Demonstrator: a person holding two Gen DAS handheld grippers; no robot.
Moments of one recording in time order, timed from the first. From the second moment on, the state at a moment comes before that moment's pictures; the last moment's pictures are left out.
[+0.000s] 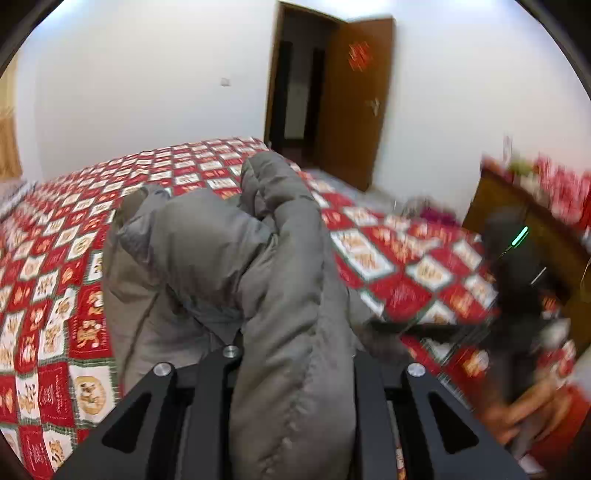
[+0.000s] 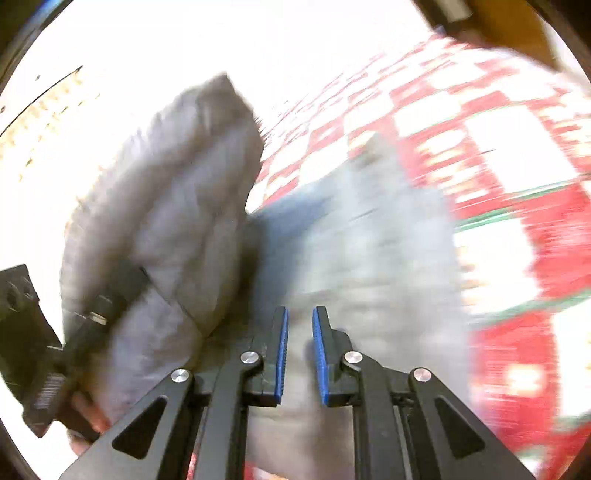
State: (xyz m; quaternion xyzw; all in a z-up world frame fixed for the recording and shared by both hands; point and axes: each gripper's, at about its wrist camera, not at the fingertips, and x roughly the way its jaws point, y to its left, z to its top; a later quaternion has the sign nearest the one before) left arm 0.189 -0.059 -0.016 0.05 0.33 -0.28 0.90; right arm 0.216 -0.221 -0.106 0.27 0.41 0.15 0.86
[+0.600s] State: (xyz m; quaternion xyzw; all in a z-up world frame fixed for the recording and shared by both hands) left arm 0.141 -0.162 -0.114 0.26 0.28 -0.28 0.88; right arm 0.224 -0.255 -0.076 0.21 0.40 0.17 0.87
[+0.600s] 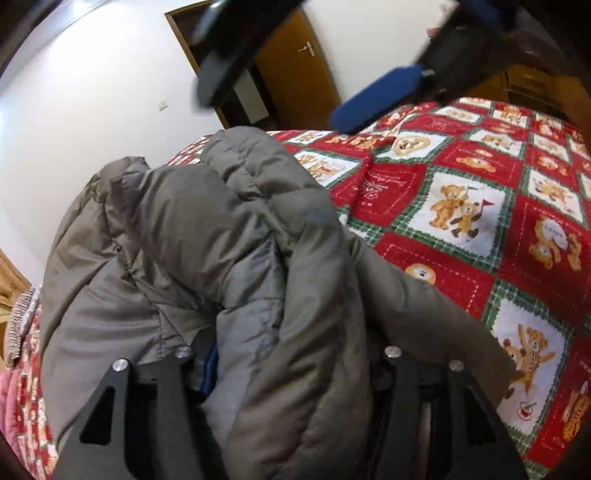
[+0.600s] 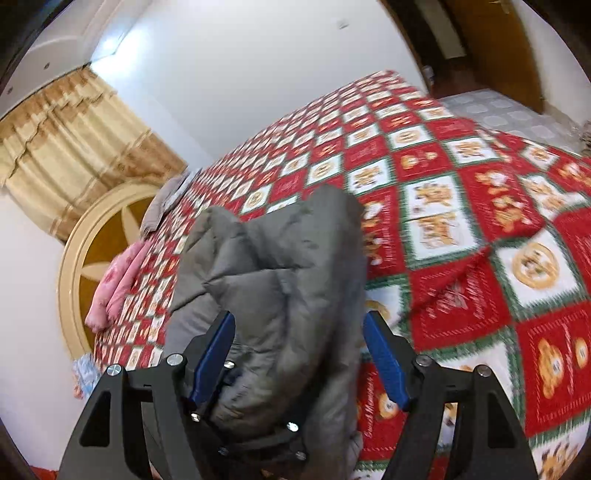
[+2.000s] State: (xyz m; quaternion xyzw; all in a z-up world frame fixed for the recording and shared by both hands) left arm 0.260 -0.007 -0.037 -0.06 0.39 -0.16 0.90; right arm 0.297 -0.190 -0.015 0.24 0.42 0.12 0.87
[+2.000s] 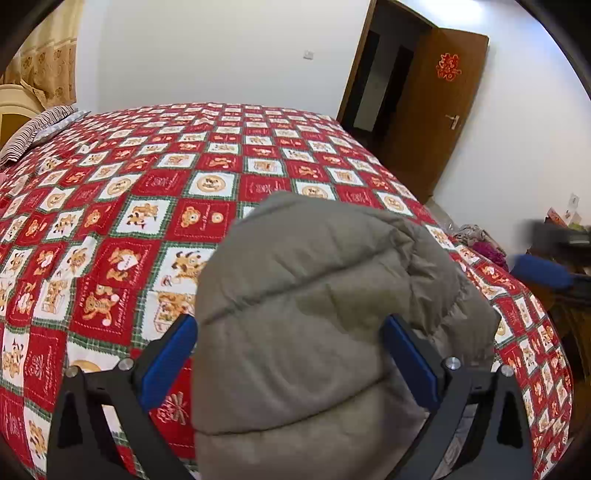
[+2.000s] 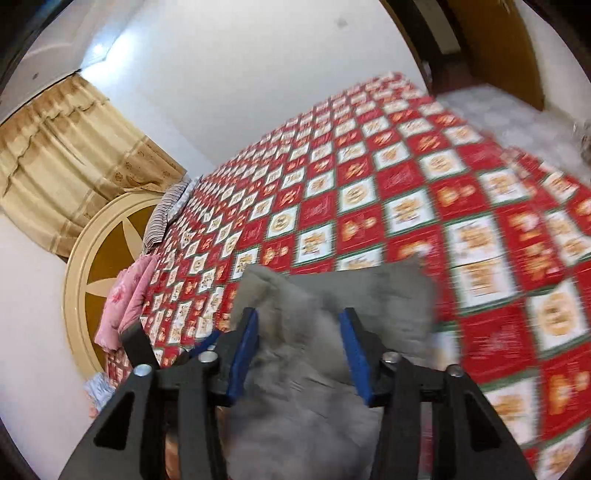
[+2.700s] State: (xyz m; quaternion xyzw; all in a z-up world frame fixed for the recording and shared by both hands) left arm 0.317 -0.038 -0.102 -0.07 0.43 -0.10 0.89; right arm 0.327 -0.190 -0.159 0.08 0.38 -0.02 0.92
